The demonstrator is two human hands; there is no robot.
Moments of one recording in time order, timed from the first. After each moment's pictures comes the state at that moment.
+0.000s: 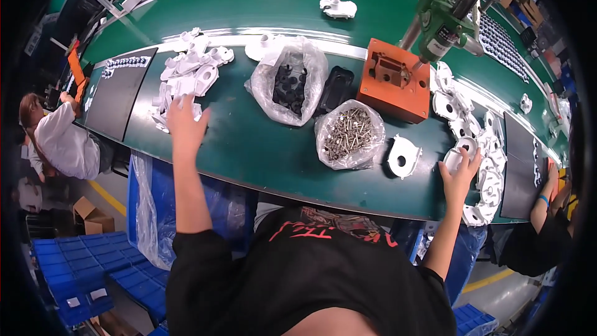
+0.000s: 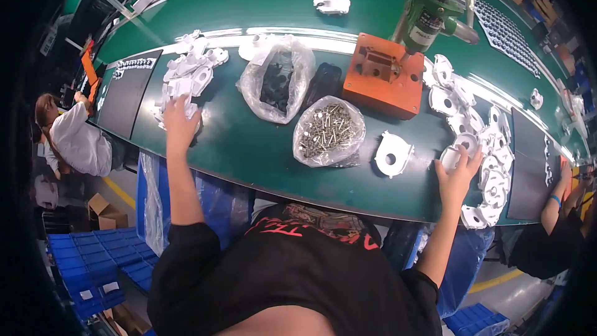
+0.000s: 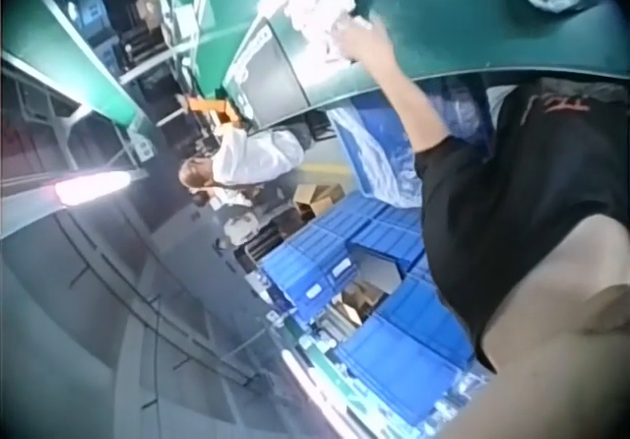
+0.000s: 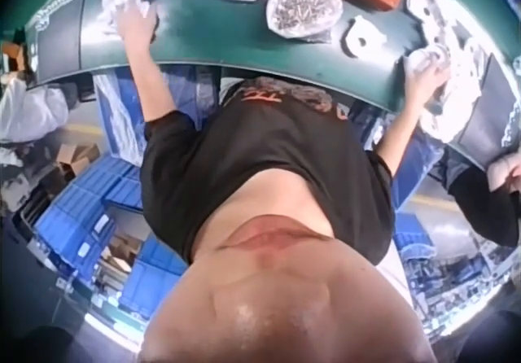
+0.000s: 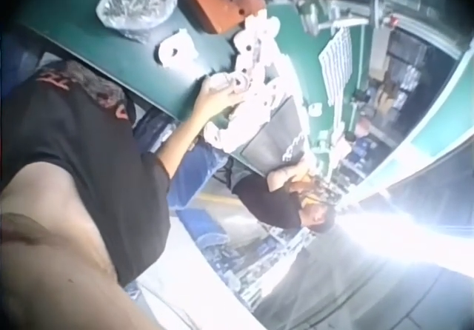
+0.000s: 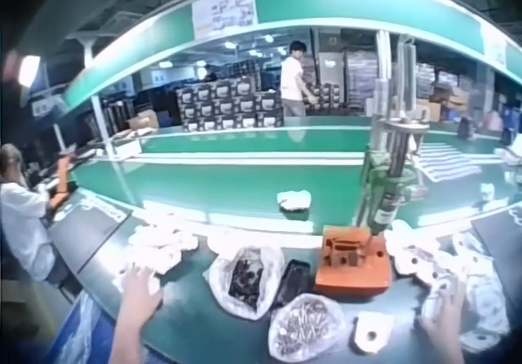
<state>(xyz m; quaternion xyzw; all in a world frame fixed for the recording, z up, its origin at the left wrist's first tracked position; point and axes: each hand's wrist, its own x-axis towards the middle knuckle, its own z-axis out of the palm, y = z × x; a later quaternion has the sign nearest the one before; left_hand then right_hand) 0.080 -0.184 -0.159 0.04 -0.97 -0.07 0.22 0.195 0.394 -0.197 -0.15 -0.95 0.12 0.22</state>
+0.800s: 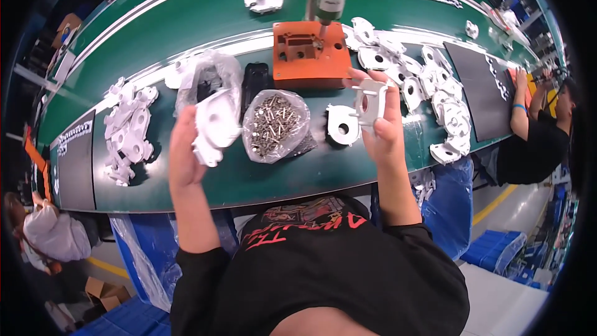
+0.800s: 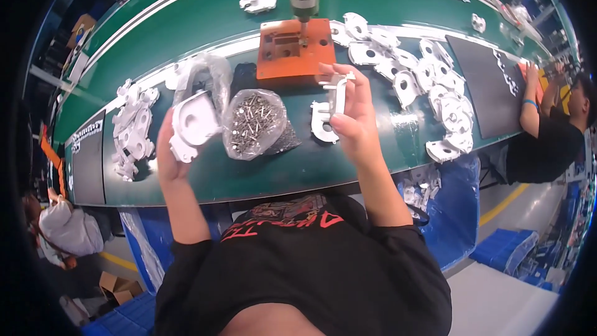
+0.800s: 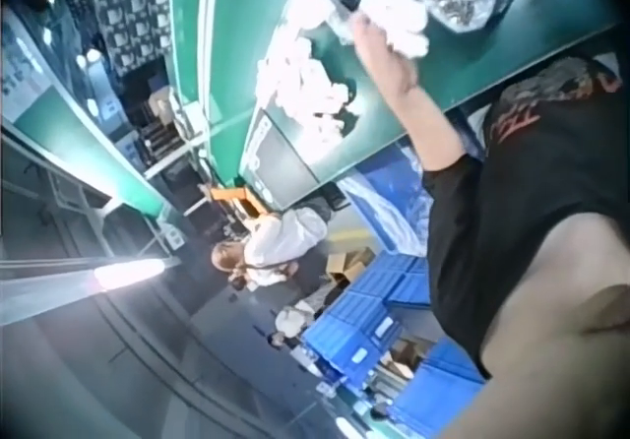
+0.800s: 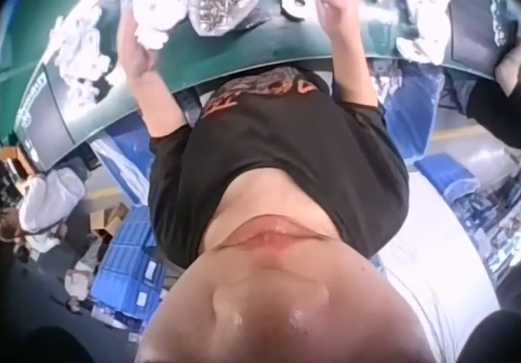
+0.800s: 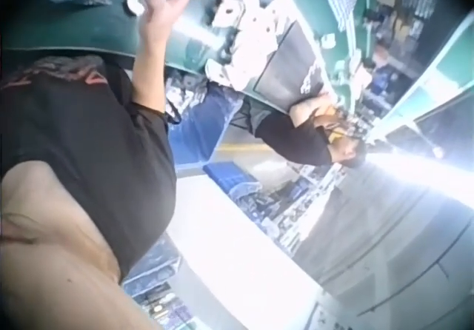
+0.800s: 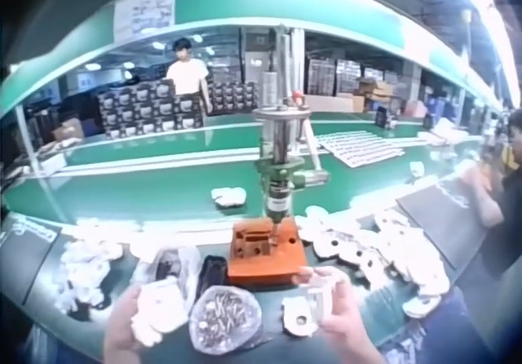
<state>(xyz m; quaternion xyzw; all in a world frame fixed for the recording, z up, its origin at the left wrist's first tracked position) 0.094 -0.016 -0.116 -0.03 -0.54 -0.84 -0.09 0.167 0.268 -0.123 0.07 -0.56 0.80 0.20</state>
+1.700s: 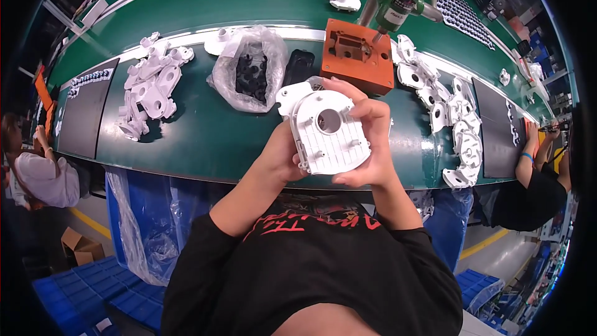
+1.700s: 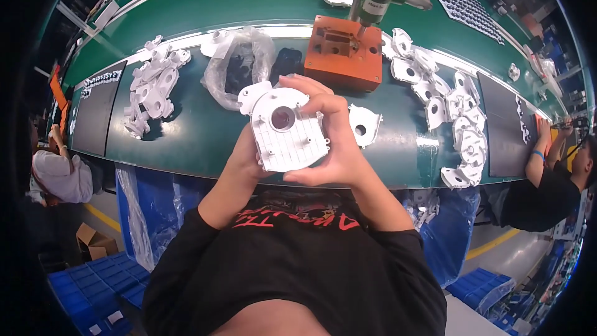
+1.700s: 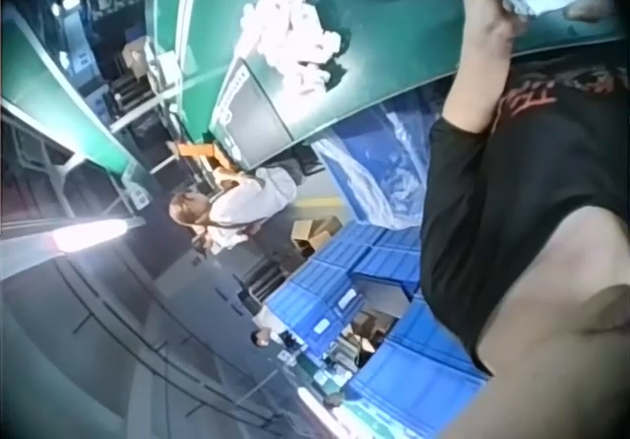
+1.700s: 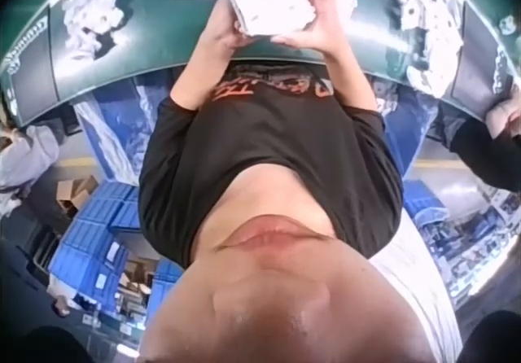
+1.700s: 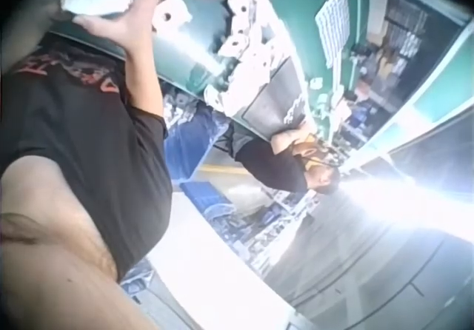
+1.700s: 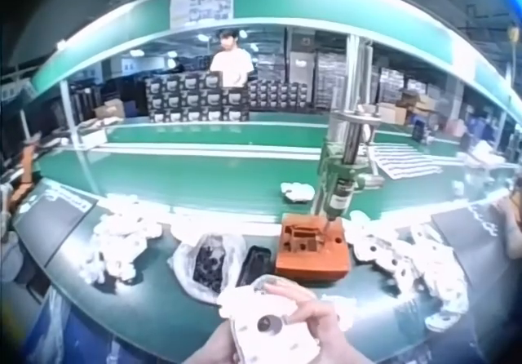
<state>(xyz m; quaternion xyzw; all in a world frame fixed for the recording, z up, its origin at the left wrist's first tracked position) 0.137 0.042 -0.137 -0.05 -0.11 -0.91 -0.39 0.148 0.202 -0.112 0.38 -0.67 0.63 0.14</state>
